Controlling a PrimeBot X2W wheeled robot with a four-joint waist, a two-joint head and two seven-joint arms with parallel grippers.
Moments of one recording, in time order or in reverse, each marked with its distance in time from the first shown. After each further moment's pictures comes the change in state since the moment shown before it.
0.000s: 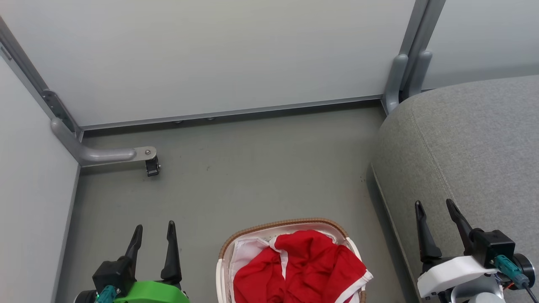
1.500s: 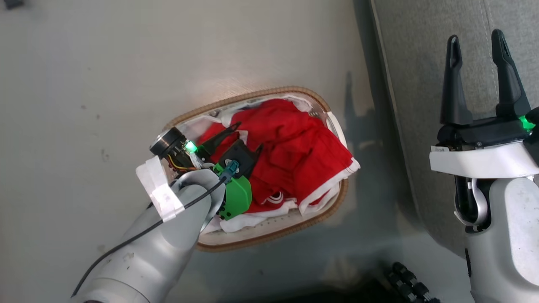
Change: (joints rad) left arm -0.828 0.000 -0.691 0.712 0.223 -0.067 0.000; right arm -0.392 -0.002 -0.001 -0.298 0.012 0.000 0.000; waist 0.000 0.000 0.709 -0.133
